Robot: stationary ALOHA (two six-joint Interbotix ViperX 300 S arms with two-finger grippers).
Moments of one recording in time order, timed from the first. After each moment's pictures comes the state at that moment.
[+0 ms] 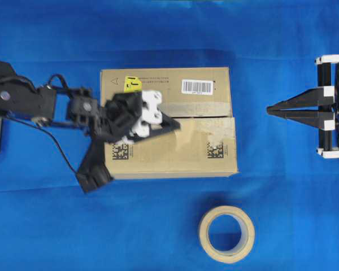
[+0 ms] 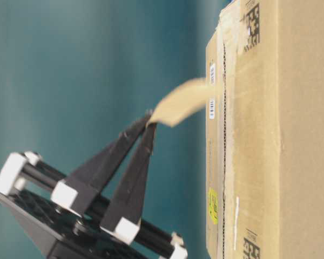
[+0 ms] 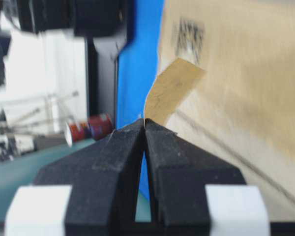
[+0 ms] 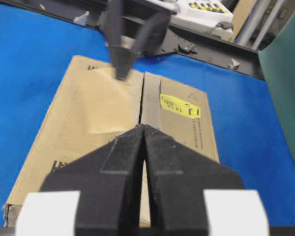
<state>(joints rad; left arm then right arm) -0.02 -0.13 0.63 -0.02 -0.08 1.53 -0.01 -0.83 1.17 -0.13 -0.25 0.00</state>
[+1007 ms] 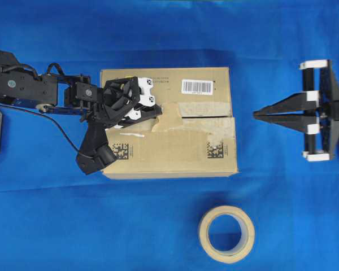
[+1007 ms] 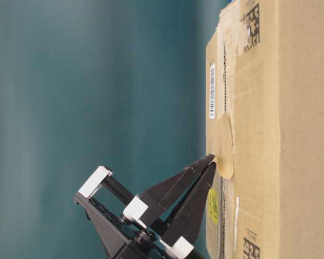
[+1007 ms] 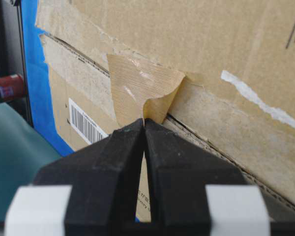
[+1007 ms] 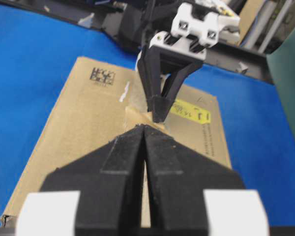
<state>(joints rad) 0.05 -0.09 0.69 -0.02 0.02 1.52 -0.01 -0.67 1.16 -0.13 -0.41 -0.01</state>
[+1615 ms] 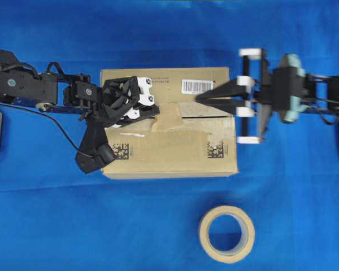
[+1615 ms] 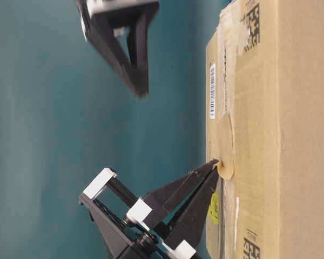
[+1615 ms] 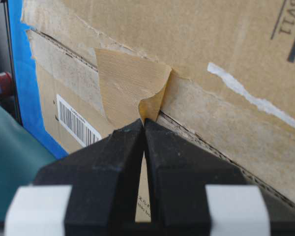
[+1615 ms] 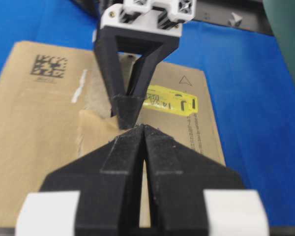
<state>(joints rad) 0.06 -0.10 0.69 -0.02 0.06 1.52 -0.09 -0.23 0.87 -0.05 -0.44 0.01</state>
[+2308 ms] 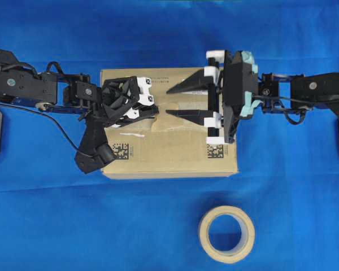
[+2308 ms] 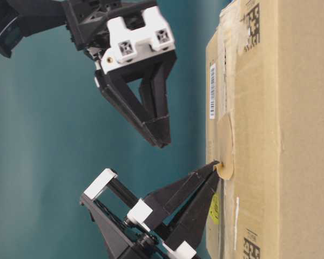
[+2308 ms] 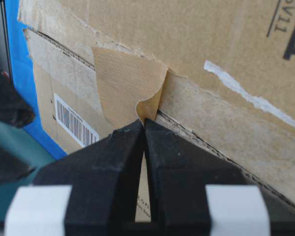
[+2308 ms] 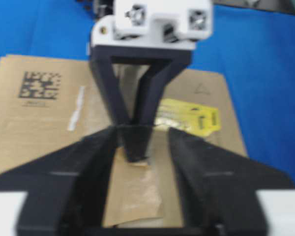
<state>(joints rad) 0.06 -0.10 0.69 -0.02 0.06 1.52 -0.07 -0.08 0.74 -0.05 -0.39 0.09</state>
